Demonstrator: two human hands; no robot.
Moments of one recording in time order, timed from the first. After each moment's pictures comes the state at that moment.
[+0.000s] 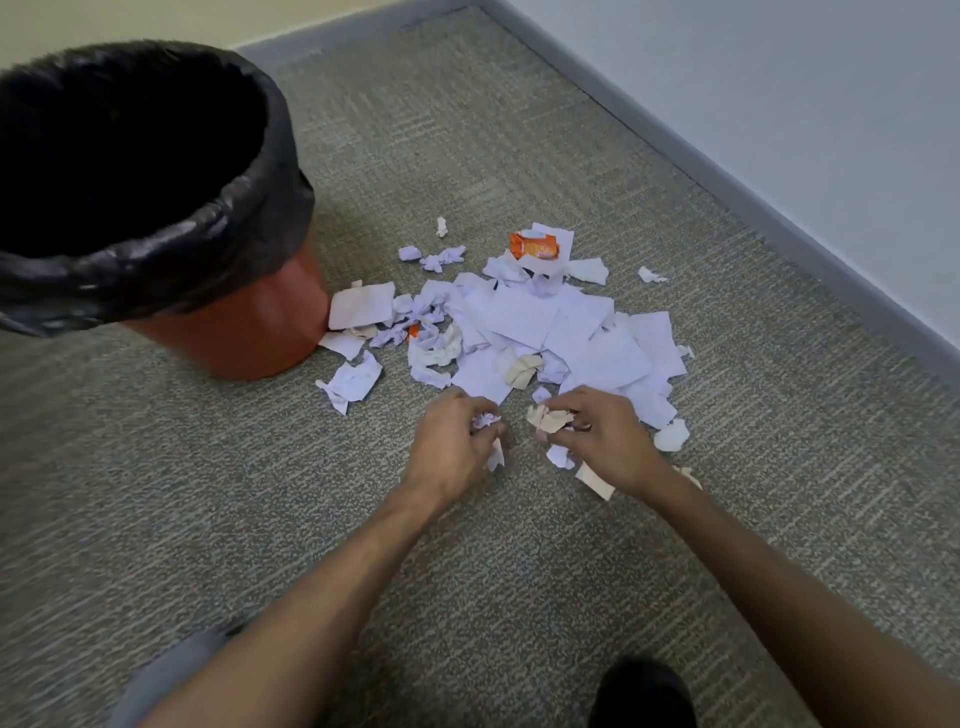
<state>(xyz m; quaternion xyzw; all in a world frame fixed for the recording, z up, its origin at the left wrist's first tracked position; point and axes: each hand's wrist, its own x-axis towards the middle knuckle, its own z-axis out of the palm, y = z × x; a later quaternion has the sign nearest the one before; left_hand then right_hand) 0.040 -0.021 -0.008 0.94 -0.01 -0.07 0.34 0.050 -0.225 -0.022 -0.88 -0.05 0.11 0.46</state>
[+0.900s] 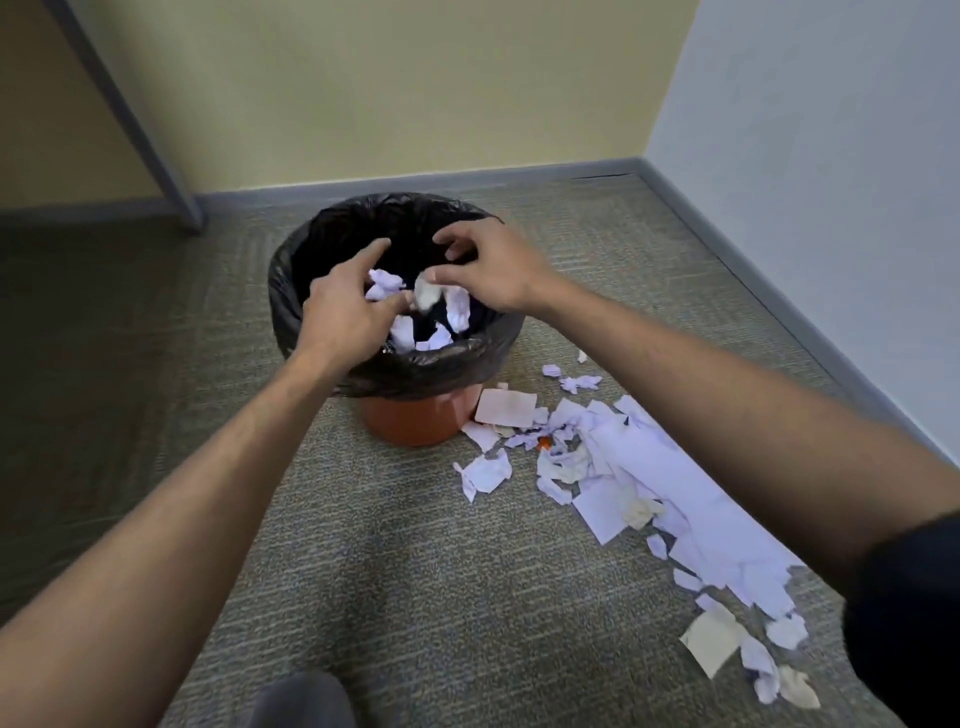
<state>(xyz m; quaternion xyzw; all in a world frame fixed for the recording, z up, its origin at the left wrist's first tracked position) 0.118 0.235 0.184 0.90 0.19 0.15 0.36 0.225 0.087 0.208 -0.88 -0.34 0.04 0.33</state>
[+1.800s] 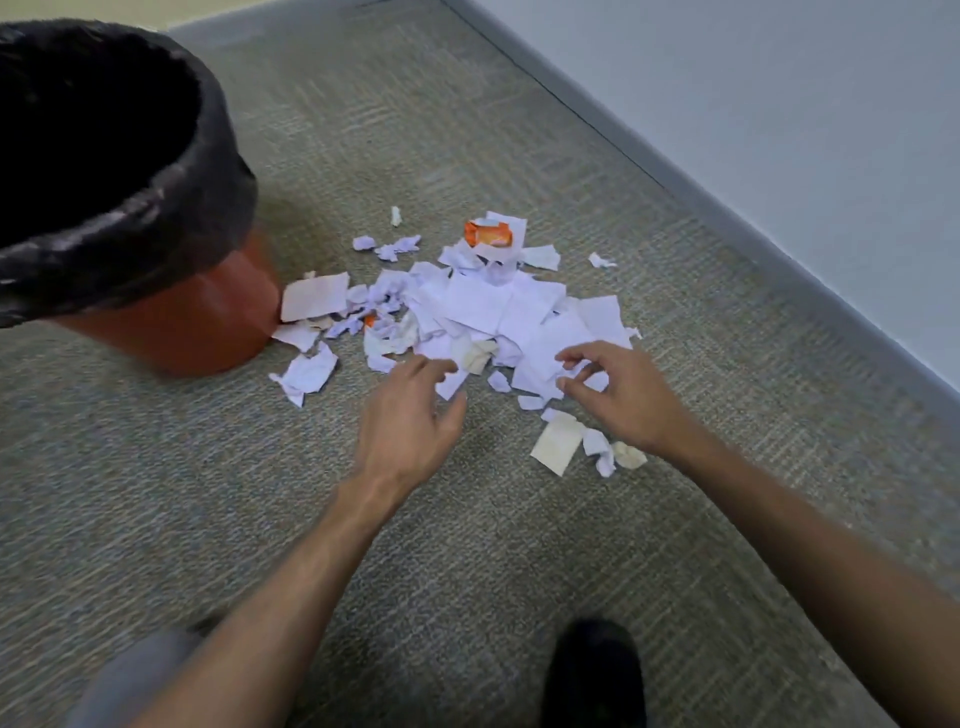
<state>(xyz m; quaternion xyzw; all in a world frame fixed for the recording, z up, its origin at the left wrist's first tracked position) 0.026 -0.033 0.033 0.96 -0.07 0.01 0.27 0.045 -0.284 0.032 -0.93 -0.06 0.08 0.34</state>
